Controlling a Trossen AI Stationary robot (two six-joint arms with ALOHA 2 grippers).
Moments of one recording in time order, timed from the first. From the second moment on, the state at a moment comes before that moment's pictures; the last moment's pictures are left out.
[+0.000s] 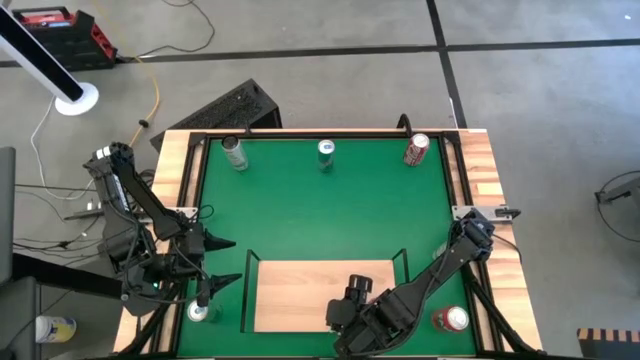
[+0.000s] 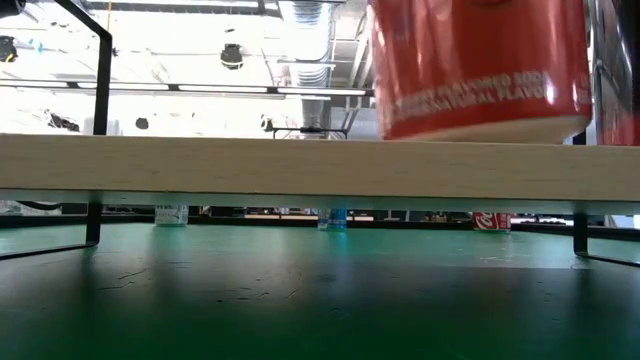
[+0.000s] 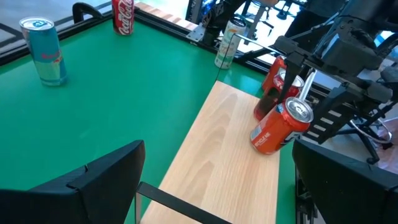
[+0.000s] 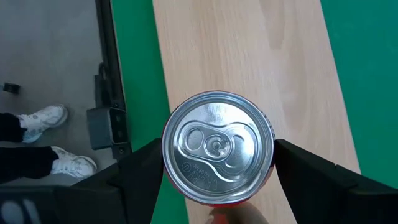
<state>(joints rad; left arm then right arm) -1.05 1.10 1.08 -0.74 -1.08 -1.06 0.67 2.18 2.22 -1.25 0.34 0.79</state>
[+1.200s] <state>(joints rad) -1.05 1.10 1.08 -0.74 -1.06 -1.06 0.66 2.18 2.18 -1.20 0.35 0.79</state>
